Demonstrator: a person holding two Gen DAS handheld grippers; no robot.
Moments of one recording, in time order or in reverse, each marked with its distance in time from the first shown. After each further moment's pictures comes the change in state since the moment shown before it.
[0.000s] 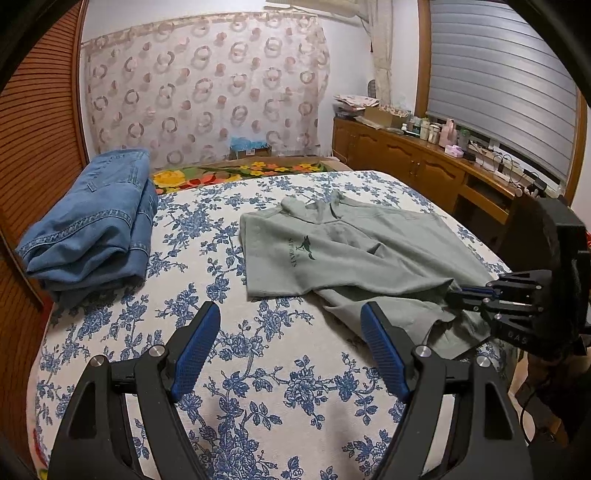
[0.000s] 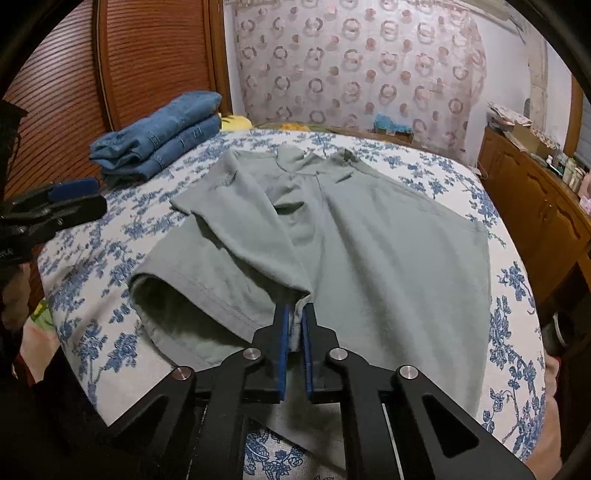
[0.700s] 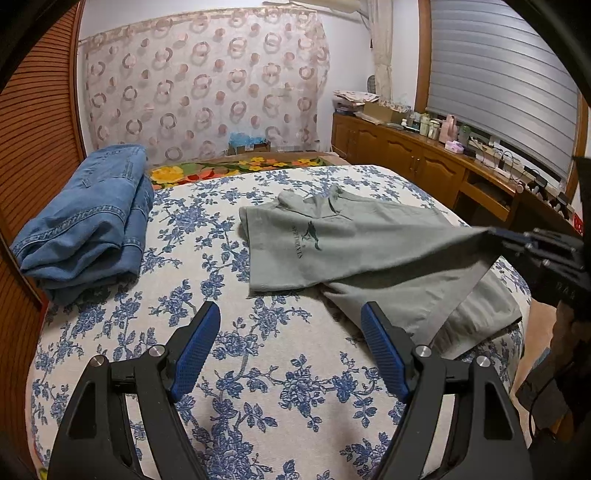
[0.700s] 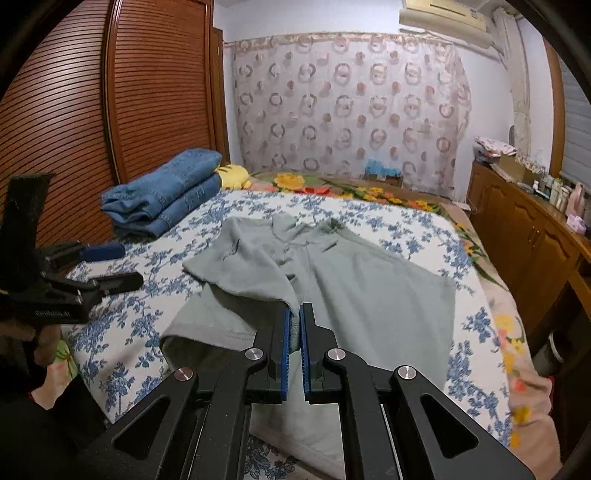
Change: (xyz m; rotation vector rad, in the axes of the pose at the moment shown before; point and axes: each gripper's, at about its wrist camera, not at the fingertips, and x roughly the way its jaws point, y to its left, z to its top) left arm 0.009 -0.004 -0.001 0.005 0.018 -0.008; right arm -0.055 0.000 0.004 0.011 -0.180 -0.031
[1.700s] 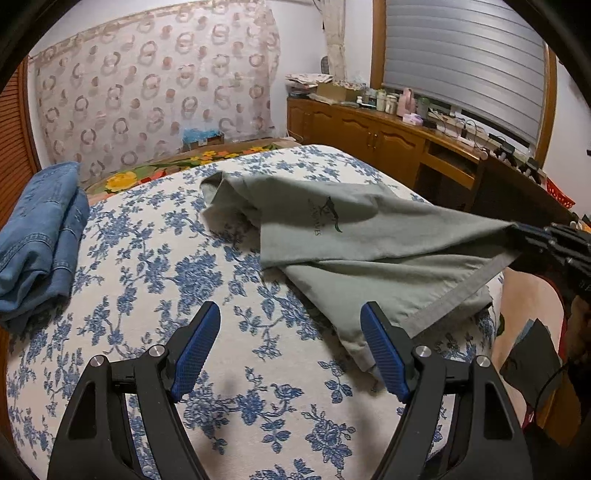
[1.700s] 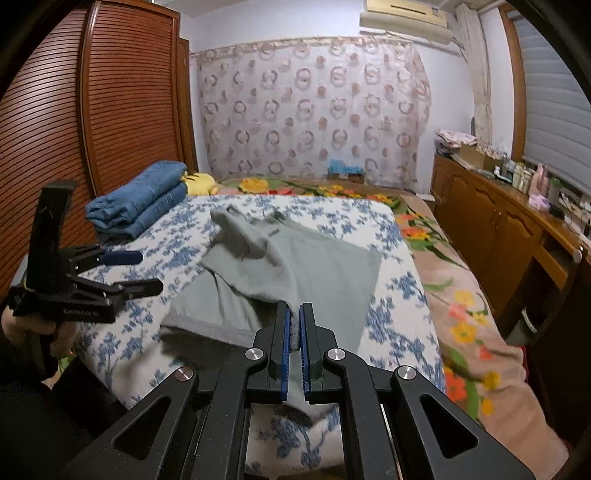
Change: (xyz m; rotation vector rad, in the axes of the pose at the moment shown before) left arm 0.023 -0.067 0.005 0.117 0.065 -0.119; right arm -0.058 -0.020 -0.026 0.076 0.026 -0.103
